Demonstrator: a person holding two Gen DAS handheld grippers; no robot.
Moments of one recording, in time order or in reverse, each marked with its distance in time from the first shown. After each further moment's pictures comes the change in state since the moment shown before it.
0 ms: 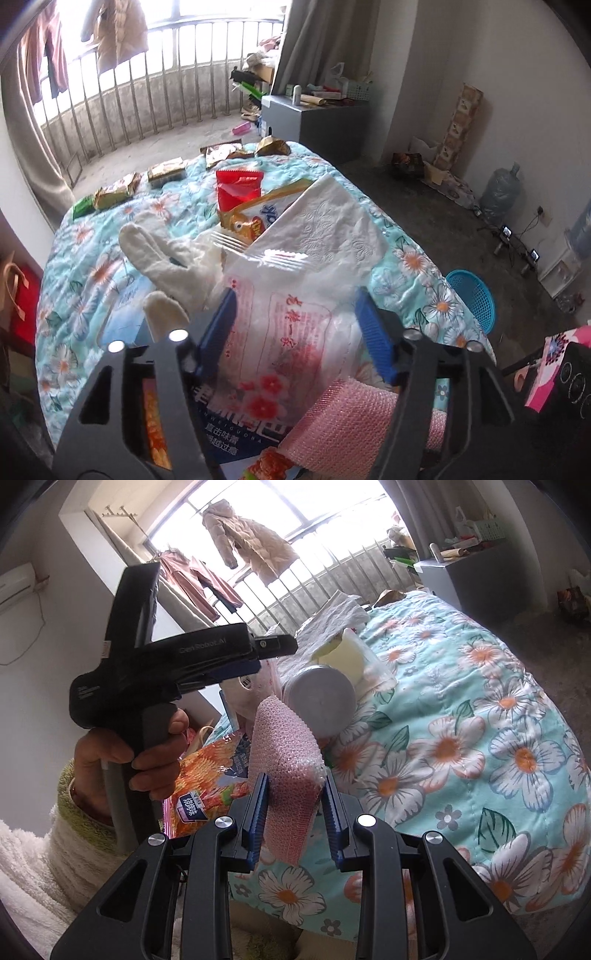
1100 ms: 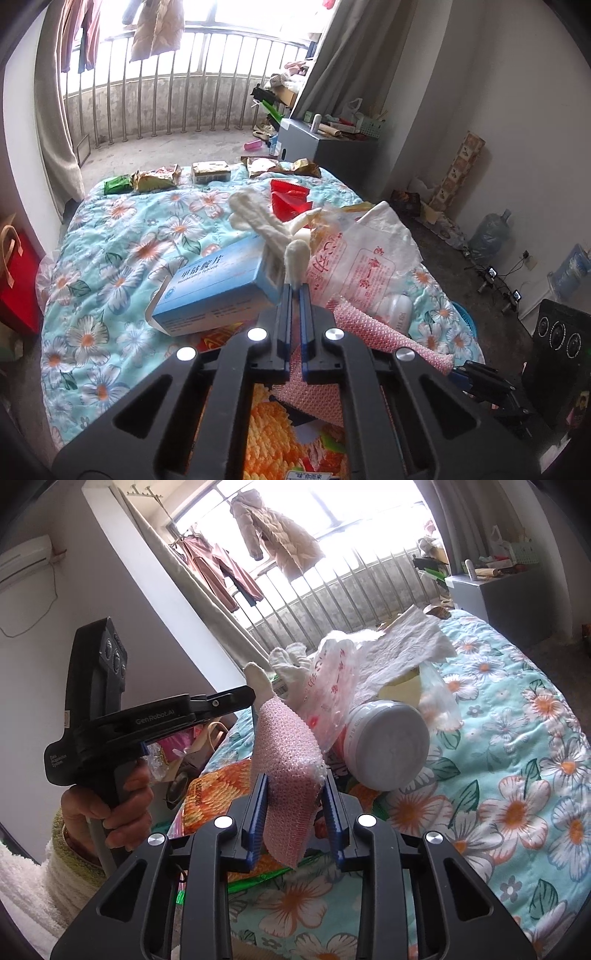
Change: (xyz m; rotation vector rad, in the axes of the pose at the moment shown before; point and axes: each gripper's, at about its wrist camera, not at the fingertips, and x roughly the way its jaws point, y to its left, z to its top) left arm -0.052 0.082 -0.035 -0.121 -0.121 -0.064; right arm 0.045 0.051 0.027 -0.106 0.004 0.017
